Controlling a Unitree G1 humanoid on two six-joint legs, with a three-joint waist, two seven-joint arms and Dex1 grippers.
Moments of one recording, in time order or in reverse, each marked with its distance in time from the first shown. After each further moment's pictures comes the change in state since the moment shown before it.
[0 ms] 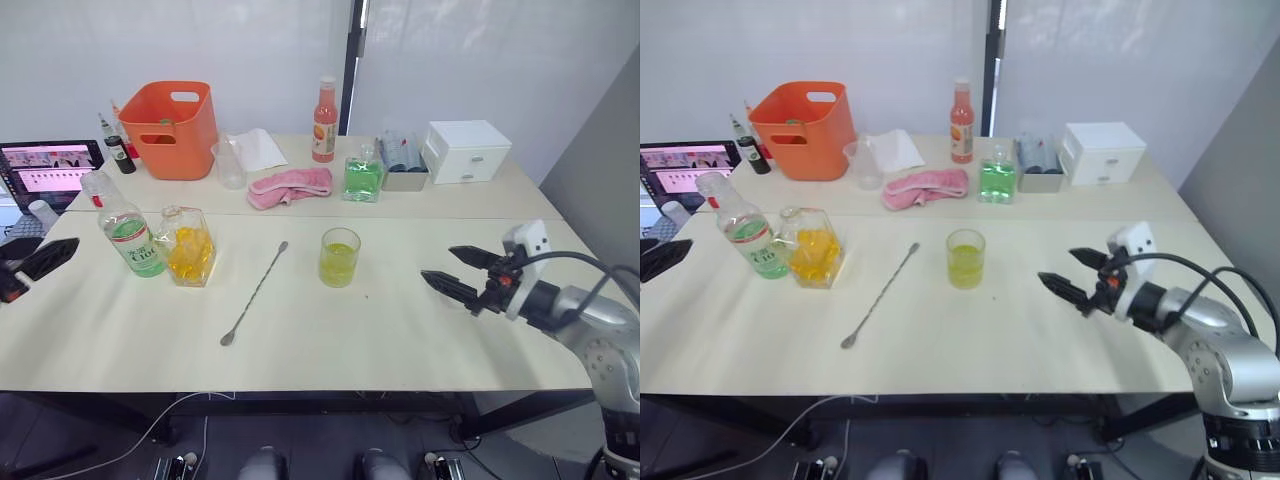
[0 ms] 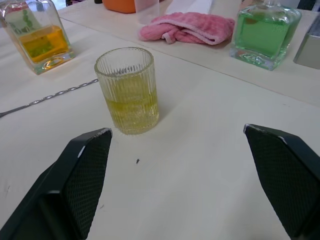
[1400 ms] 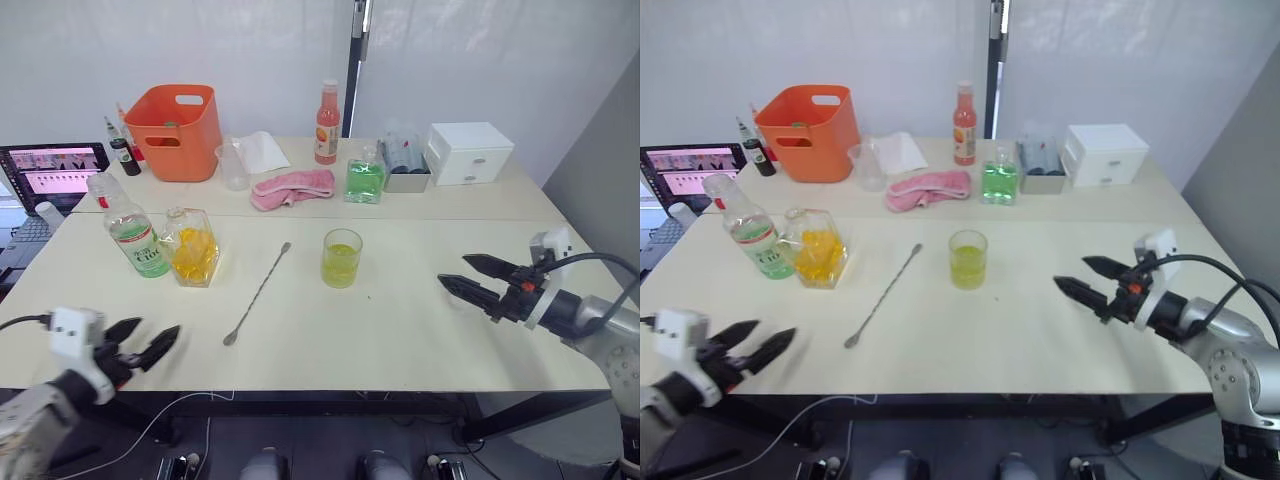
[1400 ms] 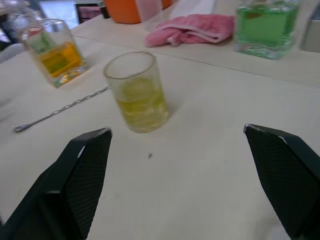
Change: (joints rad) left arm 0.452 -0.533 -0.263 -0.964 0.000 0.113 0.558; right arm -0.049 -0.053 0.001 0.020 0.147 0.099 0.127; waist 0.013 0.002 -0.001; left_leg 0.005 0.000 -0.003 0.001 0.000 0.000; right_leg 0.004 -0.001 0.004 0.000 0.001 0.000
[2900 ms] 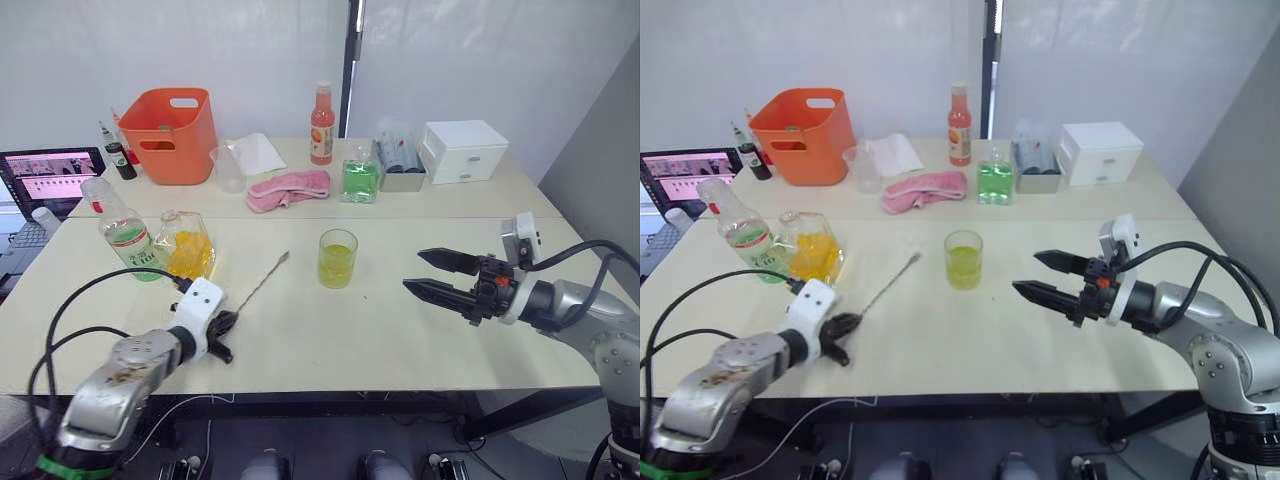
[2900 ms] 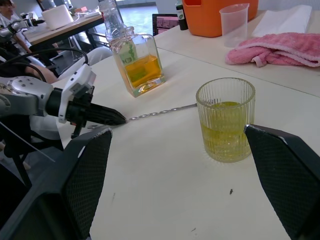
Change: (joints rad) left arm -0.282 0.232 -0.392 0.138 0.255 0.028 -0.061; right arm -0.061 0.021 0.063 -0.103 0.123 0.035 -0.017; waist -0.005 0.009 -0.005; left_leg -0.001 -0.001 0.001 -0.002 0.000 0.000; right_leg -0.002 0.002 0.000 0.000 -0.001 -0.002
